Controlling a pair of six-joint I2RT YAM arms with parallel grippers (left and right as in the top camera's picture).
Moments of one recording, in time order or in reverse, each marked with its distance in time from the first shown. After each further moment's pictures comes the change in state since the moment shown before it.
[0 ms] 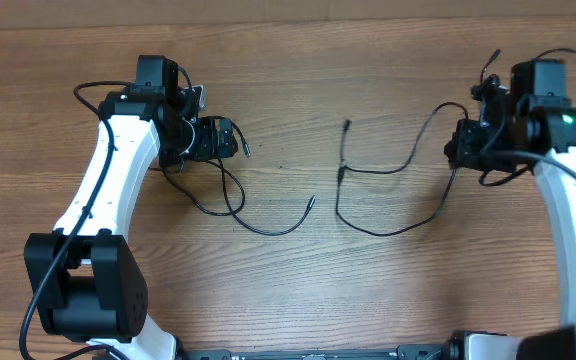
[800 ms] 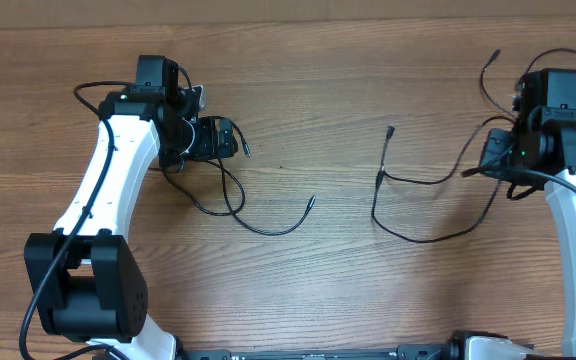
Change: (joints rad) left arm 0.000 0.000 0.000 0.000 0.000 0.000; right arm -0.016 -0.076 0.000 -0.076 0.444 0.146
